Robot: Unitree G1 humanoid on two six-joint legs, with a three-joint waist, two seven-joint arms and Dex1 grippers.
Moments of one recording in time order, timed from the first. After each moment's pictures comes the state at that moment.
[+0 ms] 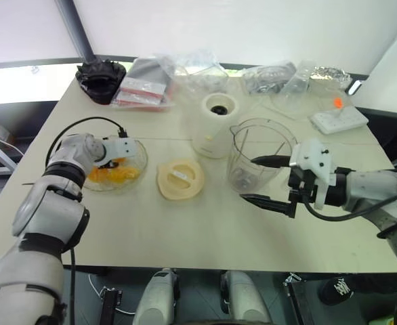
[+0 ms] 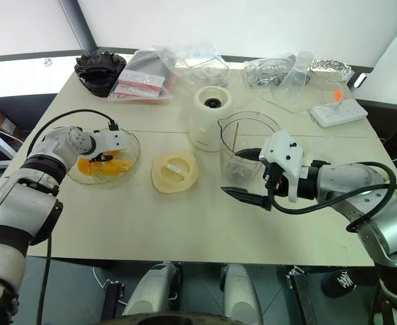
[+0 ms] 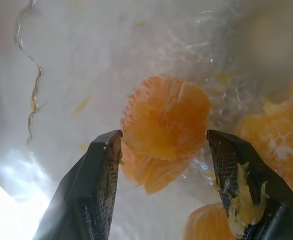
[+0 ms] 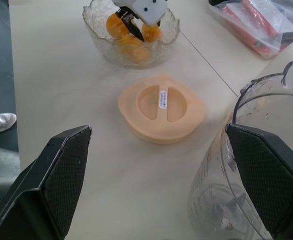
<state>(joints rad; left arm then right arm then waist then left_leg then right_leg) -1.10 0.61 -0.49 1.26 0.58 -0.07 -0.69 -0.25 -0.92 -0.10 -0.60 0.67 0.71 0.83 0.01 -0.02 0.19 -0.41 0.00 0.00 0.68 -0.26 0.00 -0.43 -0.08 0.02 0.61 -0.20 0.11</state>
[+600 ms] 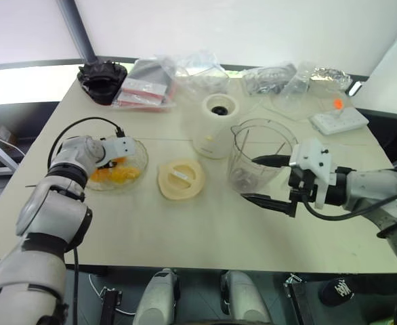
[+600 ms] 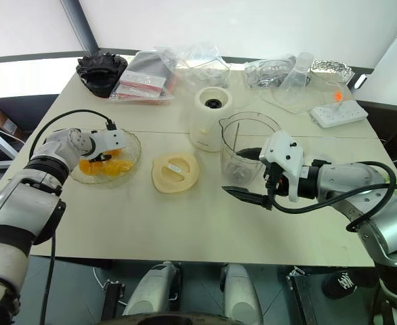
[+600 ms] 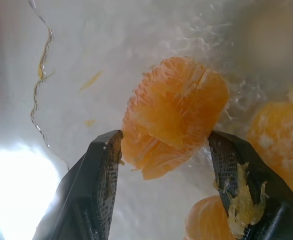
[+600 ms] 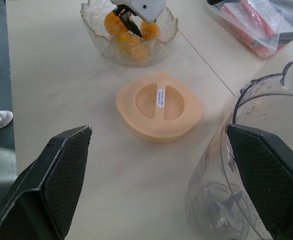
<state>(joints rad) -1.10 0.59 -0.48 1.29 0.58 -0.03 -0.63 -0.25 -0.92 -0.10 -0.59 0.65 0.71 0.83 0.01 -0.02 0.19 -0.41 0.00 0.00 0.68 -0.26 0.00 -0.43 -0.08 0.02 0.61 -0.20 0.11</state>
